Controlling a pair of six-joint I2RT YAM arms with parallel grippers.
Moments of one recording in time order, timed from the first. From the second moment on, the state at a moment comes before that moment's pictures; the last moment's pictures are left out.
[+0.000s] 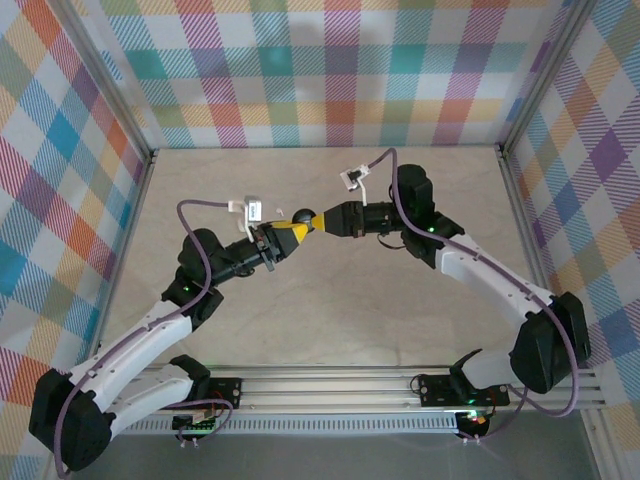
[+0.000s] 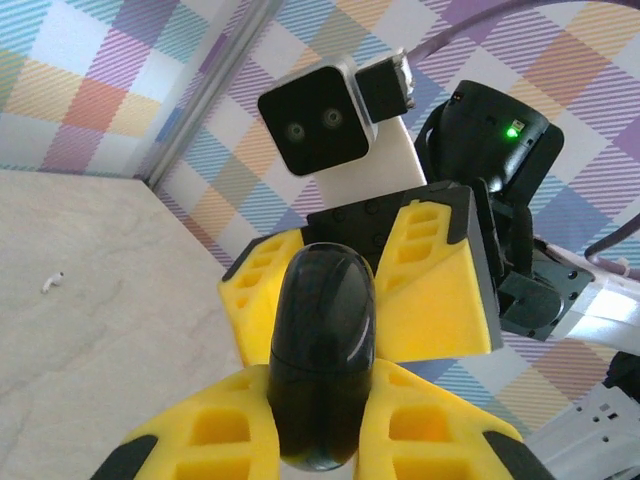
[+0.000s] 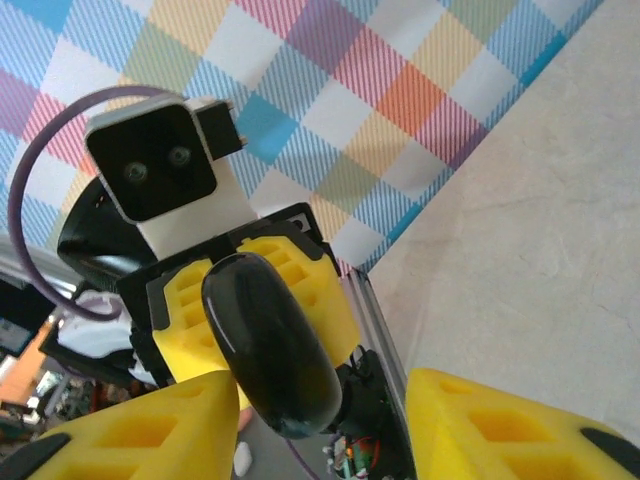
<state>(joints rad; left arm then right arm) -0.56 0.95 0.64 0.42 0.53 -0.71 0.58 1.38 1.10 0.09 -0.99 0.76</state>
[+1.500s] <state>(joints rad) -0.54 0.83 0.74 -0.28 0.10 -0.47 -0.09 1.80 1.11 -0.58 -0.79 0.31</state>
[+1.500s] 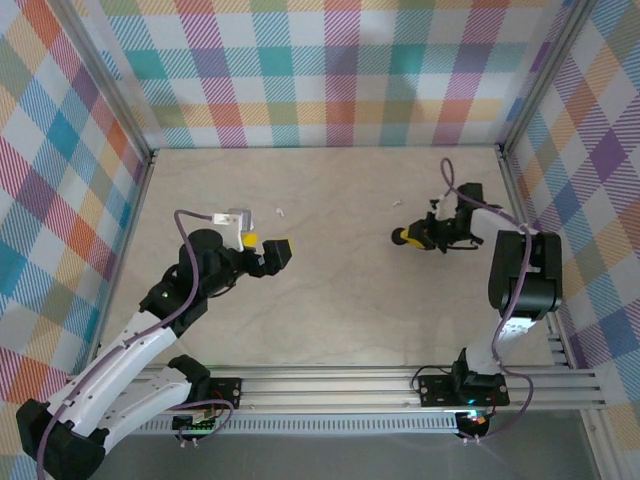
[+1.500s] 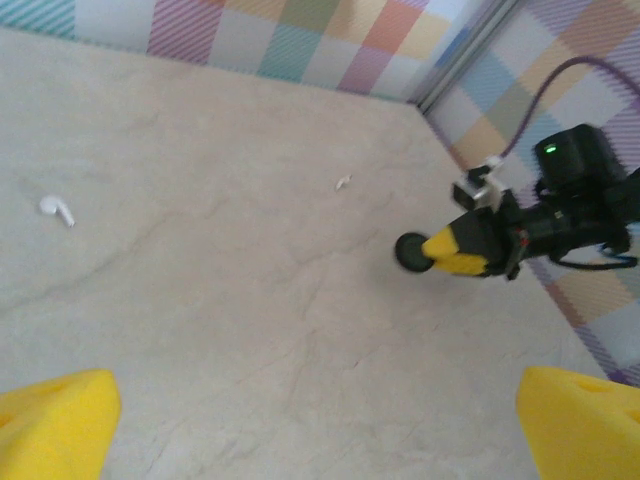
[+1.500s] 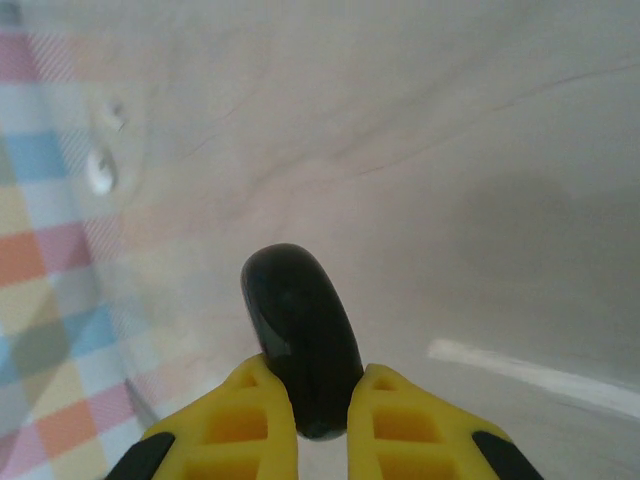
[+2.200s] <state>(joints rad) -0.37 1.07 0.82 -0.50 0.02 -0.52 -0.19 1.87 1.14 -0.65 -0.59 0.29</state>
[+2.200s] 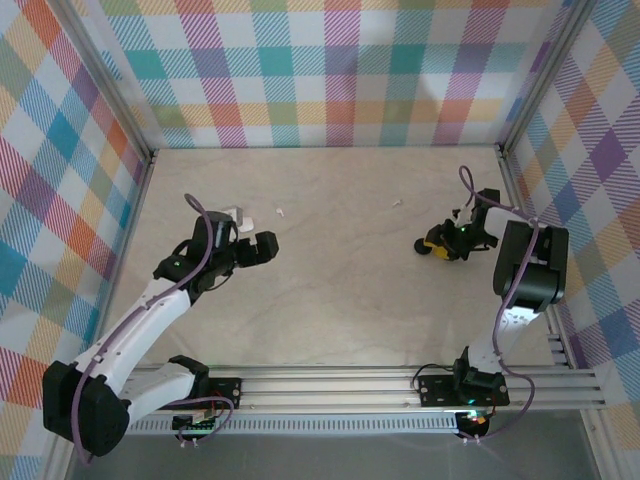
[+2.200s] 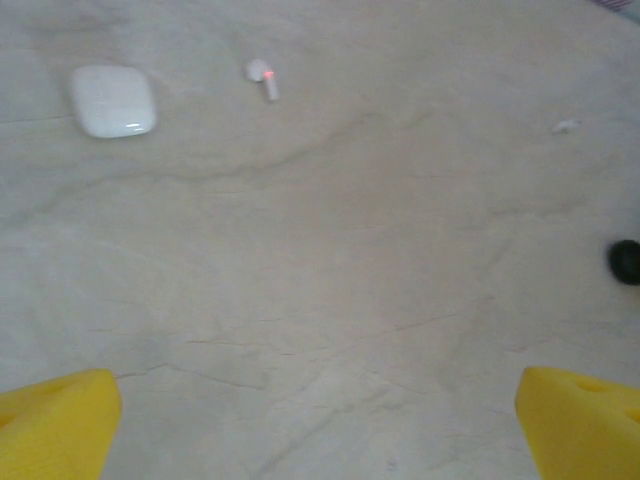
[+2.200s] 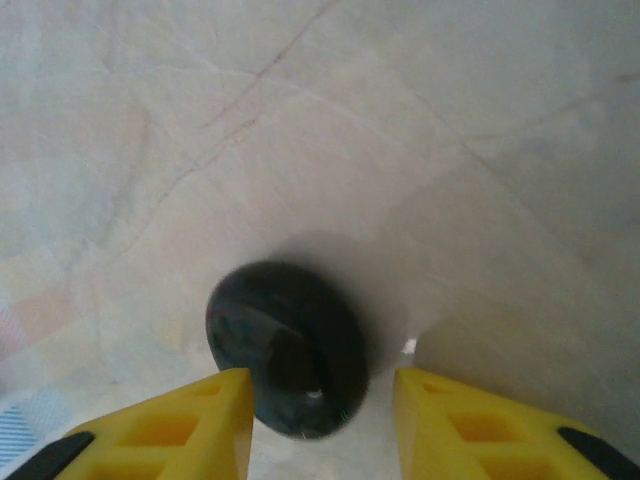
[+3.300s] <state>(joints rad) -0.13 2.07 1.51 -0.58 -0.02 -0.52 0.17 1.65 1.12 -0.51 -0.65 0.45</state>
